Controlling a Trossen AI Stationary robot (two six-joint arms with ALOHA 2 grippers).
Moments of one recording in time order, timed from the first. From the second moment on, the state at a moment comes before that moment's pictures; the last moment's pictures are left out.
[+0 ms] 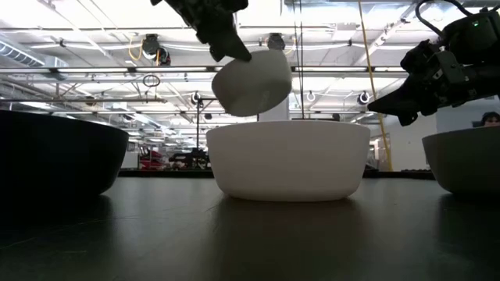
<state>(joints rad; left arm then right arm) 0.18 1.60 1.40 -0.59 0.20 0.19 -0.39 0.39 0.02 0.19 -0.24 0.12</state>
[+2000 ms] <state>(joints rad) 0.14 1.89 1.59 -0.81 0.25 0.54 -0.39 0.41 0.02 0.19 -0.24 0.09</state>
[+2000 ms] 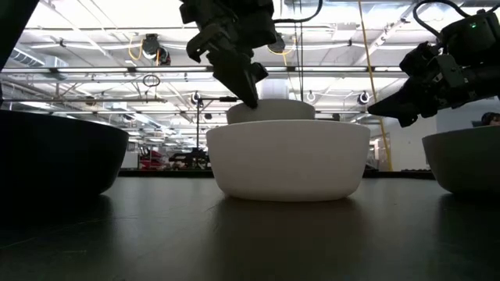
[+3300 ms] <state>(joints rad) 0.13 1.93 1.45 -0.68 0.29 0.50 -0.39 0.42 0.01 0.25 -0.24 0.11</state>
